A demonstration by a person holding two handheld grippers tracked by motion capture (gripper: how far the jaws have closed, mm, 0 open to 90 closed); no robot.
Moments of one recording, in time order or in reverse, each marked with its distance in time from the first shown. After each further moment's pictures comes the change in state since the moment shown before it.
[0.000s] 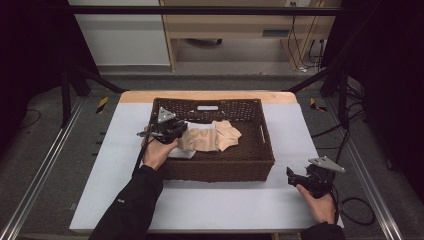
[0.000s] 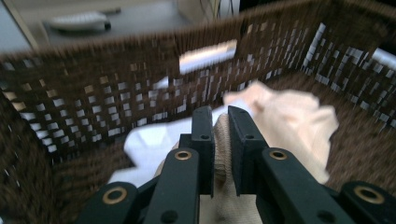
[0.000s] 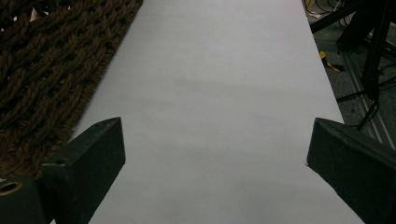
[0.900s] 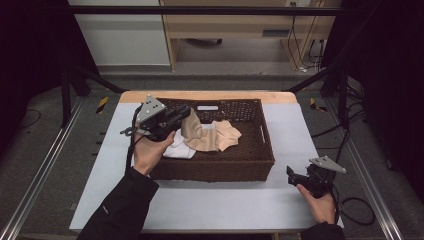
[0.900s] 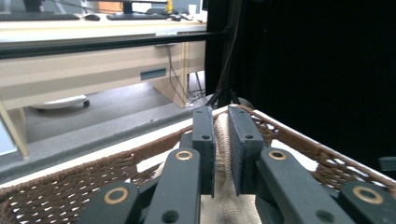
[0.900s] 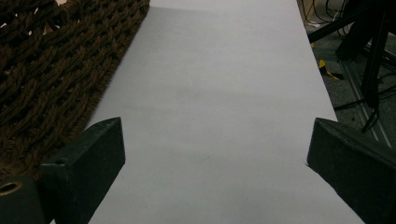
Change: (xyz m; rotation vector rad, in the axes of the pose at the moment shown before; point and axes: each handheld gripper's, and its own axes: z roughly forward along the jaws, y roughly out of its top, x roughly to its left) left arm -0.044 0.059 -0.090 -0.279 -0.127 0.052; right arm 0.000 0.002 -0.003 -0.035 0.005 -0.011
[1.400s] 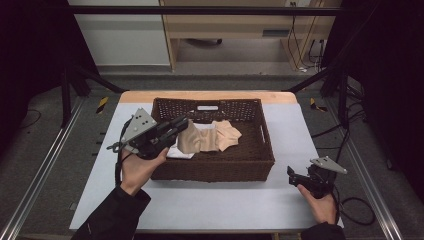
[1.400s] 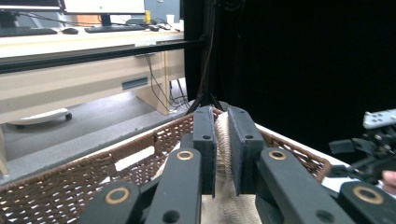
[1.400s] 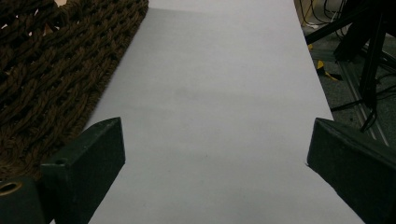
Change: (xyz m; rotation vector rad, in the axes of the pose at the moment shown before) left arm -0.027 0.001 -0.044 -0.021 -0.073 0.040; right arm -0.001 -0.001 -0.002 -0.007 -0.006 -0.001
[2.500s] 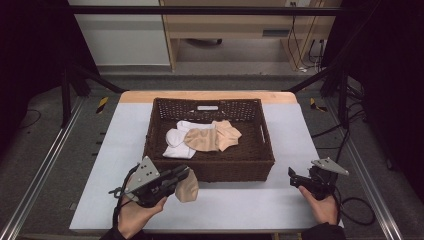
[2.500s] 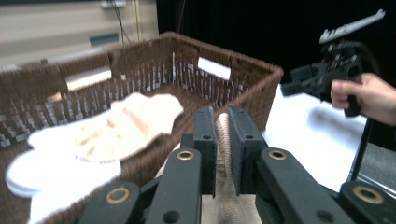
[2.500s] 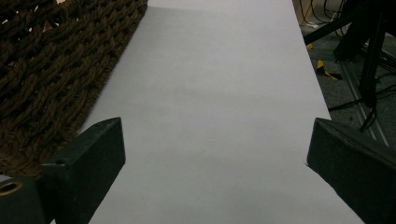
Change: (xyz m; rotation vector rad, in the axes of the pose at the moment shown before) left arm -0.036 -0.092 -0.033 0.162 -0.091 -0.034; right arm -0.002 -0.003 -0.003 -0.001 0.002 0.003
